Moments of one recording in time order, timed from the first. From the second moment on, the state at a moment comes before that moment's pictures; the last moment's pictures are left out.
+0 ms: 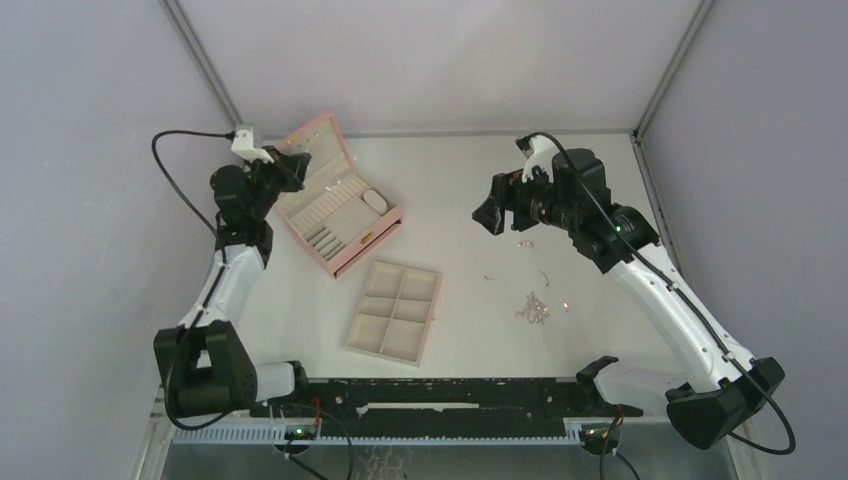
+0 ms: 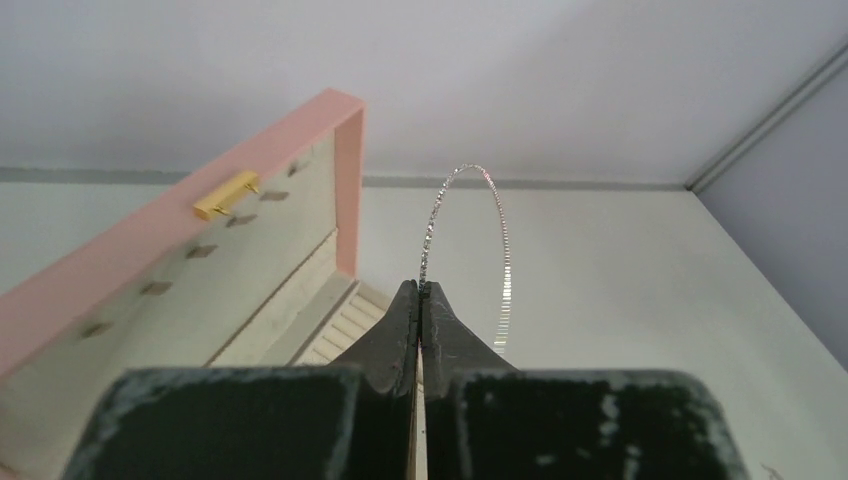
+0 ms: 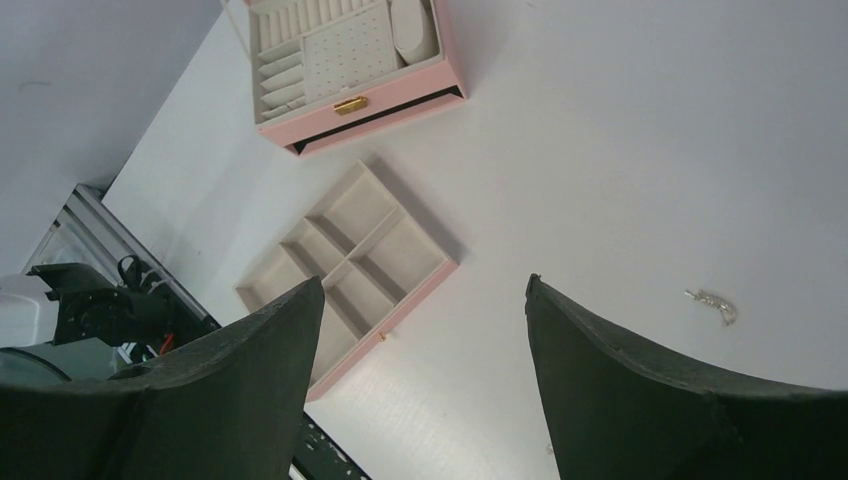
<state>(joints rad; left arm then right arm) 0.12 1.25 0.88 0.41 0.43 -0.33 0.50 1.15 1.29 -0.62 -0.26 0.24</state>
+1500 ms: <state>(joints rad) 0.18 1.52 0.92 0.57 0.37 -0.23 0.40 1.16 1.27 -0.65 -0.27 0.23</state>
